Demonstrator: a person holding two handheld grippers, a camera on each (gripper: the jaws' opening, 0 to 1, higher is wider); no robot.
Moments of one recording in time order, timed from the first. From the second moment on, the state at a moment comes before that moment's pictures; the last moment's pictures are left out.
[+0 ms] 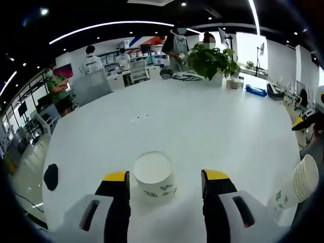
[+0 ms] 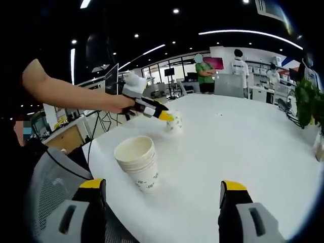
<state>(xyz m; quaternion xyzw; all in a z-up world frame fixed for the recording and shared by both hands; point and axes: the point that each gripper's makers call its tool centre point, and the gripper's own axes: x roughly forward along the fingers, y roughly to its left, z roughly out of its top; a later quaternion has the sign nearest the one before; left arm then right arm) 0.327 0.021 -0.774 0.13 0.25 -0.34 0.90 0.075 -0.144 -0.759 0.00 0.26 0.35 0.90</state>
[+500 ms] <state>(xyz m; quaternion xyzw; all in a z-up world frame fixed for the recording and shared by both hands) 0.350 0.015 -0.783 0.11 0.26 -0.33 0.90 0.075 -0.146 -0.765 0.00 0.27 0.34 0.90</state>
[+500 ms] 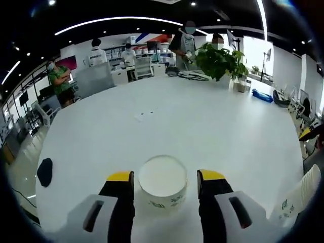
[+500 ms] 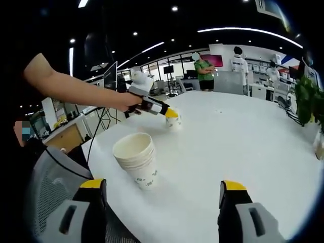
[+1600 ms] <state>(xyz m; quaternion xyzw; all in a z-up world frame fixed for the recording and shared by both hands) 0.310 0.013 -0.736 0.11 0.24 -0.36 0.90 0.077 -0.145 -0.754 0.00 0.24 0.34 0.91</state>
